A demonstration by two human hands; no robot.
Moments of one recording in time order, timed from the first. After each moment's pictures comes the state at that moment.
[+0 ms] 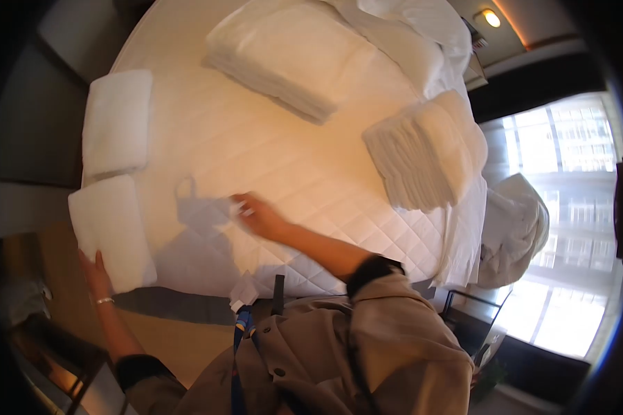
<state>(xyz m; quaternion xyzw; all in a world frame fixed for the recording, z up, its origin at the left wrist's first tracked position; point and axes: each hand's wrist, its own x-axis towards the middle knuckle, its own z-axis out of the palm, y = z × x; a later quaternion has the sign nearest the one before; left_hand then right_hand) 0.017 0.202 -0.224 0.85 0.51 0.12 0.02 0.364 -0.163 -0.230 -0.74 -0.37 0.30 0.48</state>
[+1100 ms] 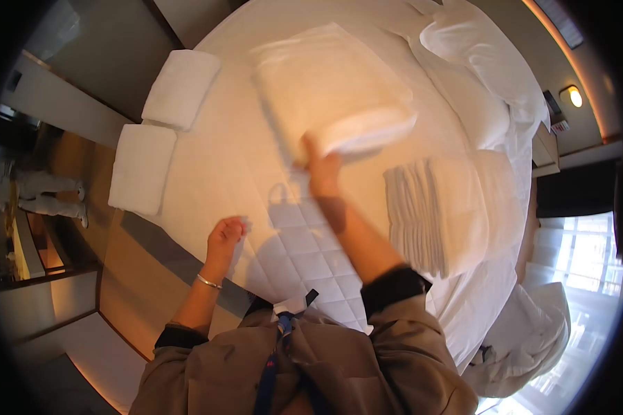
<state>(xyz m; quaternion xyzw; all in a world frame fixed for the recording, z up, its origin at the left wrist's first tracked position) 0.253 -0.193 -0.140 0.55 0.45 0.19 0.67 0.516 -0.221 -0.098 -0.65 -0.08 0.36 0.67</state>
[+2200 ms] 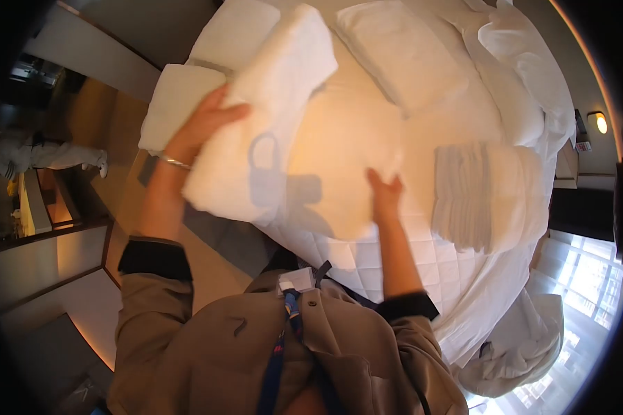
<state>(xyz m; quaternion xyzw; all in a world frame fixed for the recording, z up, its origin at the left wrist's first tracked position) 0.232 -0.051 0.007 0.57 0.30 0.14 0.76 0.426 -0.312 -0.153 -0.70 -0.07 0.33 0.63</state>
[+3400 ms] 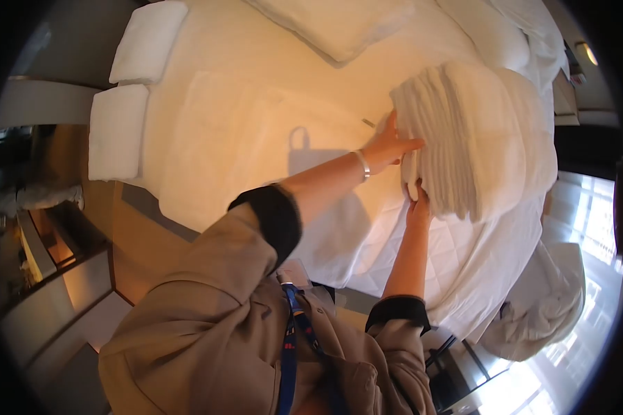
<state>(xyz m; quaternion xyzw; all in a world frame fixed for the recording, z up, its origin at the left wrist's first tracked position) 0.532 -0.335 -0.181 0.47 0.28 -0.09 0.84 0.536 -0.528 -0.277 -0.59 0.16 0.13 0.78</state>
